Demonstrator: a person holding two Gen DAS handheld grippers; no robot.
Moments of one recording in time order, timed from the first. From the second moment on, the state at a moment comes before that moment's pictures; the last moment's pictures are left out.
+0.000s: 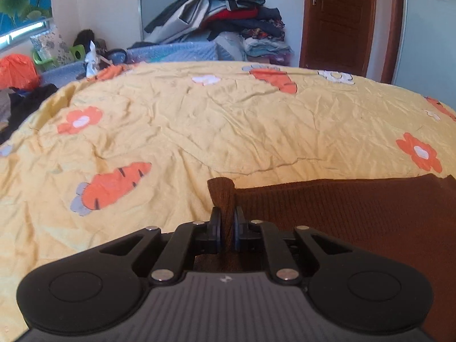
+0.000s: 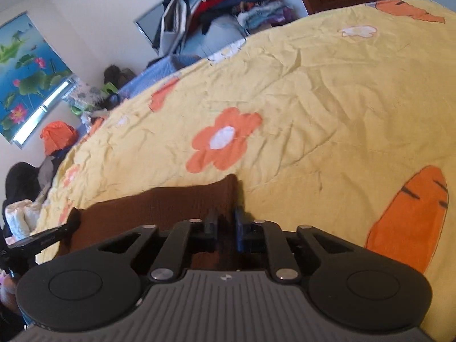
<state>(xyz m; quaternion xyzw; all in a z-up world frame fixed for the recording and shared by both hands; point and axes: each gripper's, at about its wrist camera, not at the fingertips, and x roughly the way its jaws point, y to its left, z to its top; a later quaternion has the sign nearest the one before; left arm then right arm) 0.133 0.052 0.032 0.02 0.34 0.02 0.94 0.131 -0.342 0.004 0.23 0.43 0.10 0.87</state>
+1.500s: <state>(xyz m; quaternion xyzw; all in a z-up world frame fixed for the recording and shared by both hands) 0.107 0.018 0.009 -0.01 0.33 -0.05 0.94 0.073 -0.234 -0.002 -0.05 0.40 0.10 0.91</state>
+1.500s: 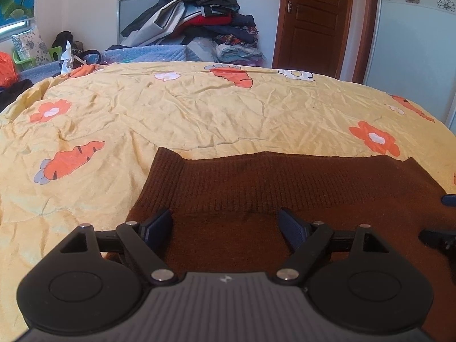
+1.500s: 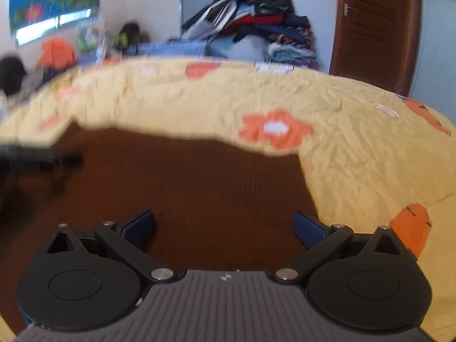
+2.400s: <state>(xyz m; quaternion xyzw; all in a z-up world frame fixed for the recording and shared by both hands) -0.059 0.115 -0.009 -0.51 0.31 -0.07 0.80 -0.066 -0.337 0.011 0.42 0.37 0.10 0.82</state>
